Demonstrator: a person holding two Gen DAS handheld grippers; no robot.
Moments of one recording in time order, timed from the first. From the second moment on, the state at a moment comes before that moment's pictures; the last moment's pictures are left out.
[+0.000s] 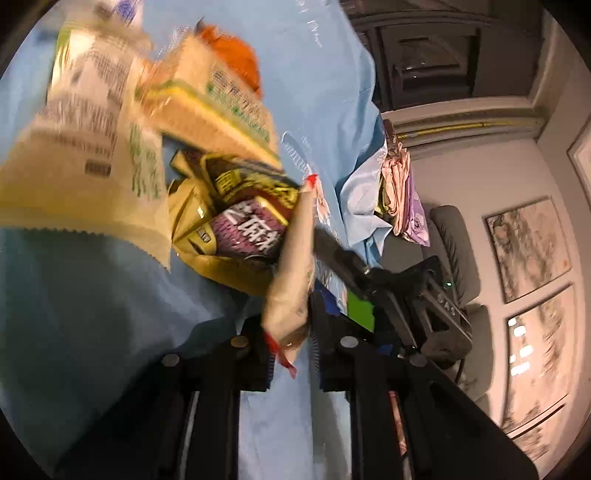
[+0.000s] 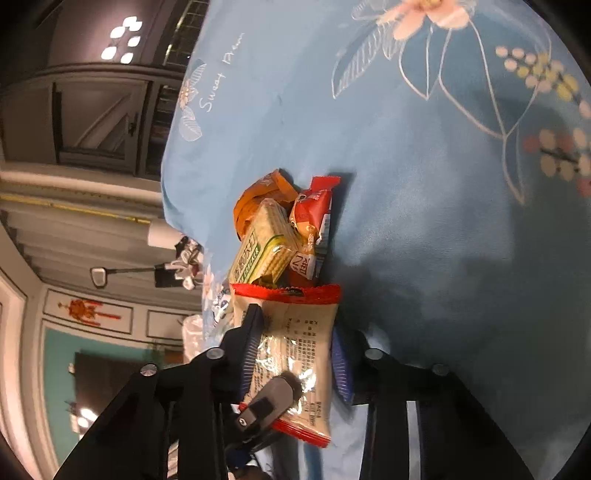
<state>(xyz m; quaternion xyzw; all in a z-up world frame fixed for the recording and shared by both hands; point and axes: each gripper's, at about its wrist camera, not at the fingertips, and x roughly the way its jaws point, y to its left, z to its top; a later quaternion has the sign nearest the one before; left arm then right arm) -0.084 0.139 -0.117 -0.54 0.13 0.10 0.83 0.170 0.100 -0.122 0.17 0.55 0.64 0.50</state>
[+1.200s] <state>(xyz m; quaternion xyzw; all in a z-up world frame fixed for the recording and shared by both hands) 0.161 -0.060 -0.044 -0.44 0.28 -0.09 0.85 0.312 -0.190 -0.068 0.32 0.46 0.53 0.64</state>
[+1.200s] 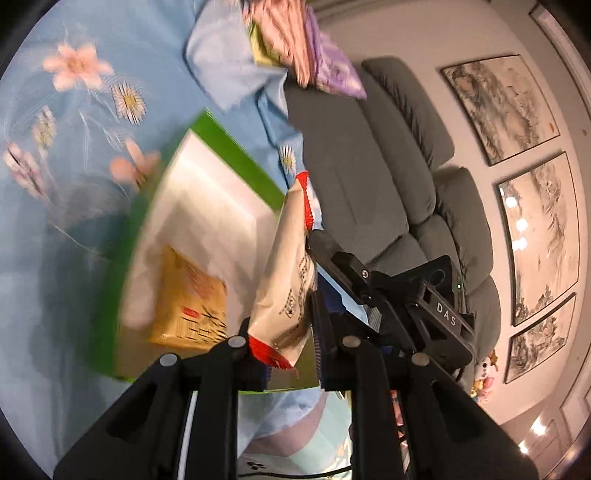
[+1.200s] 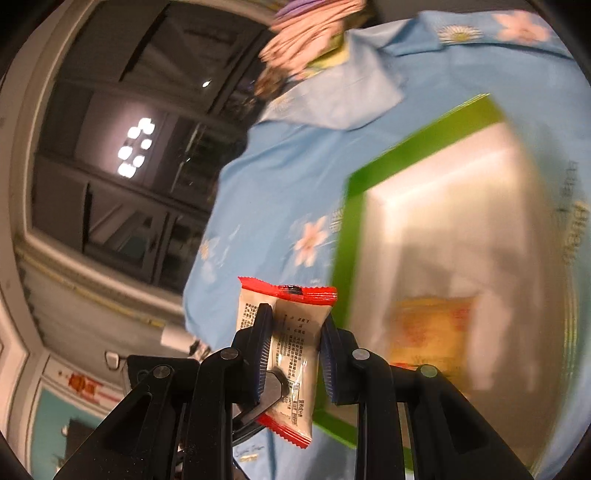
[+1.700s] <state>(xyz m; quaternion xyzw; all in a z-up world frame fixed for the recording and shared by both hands) 0.196 -0.087 -0.053 -0.33 0.35 0.01 0.88 0.335 -0.223 -0.096 0.32 0.47 0.49 0.66</state>
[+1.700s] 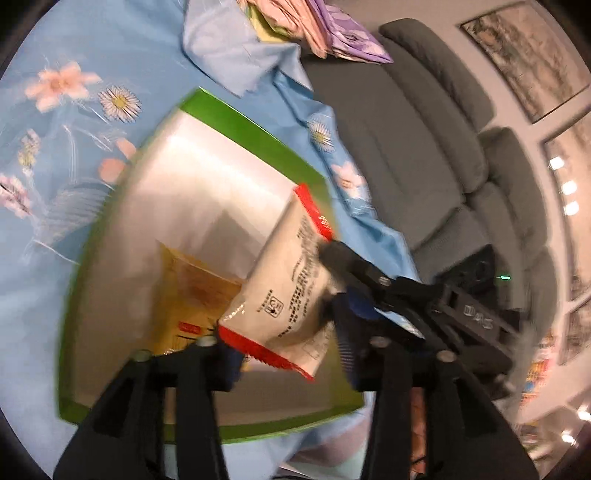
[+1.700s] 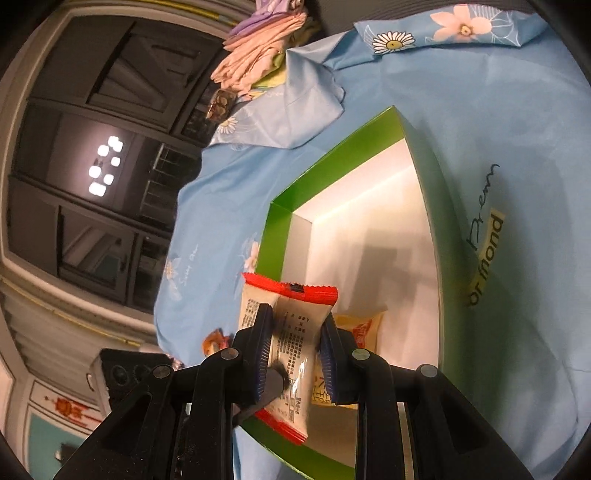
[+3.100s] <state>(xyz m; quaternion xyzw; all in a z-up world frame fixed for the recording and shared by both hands) -0.091 0.084 -0.012 -0.27 0.18 0.33 0.89 0.132 -0.011 0.003 0.04 0.42 0.61 0.67</state>
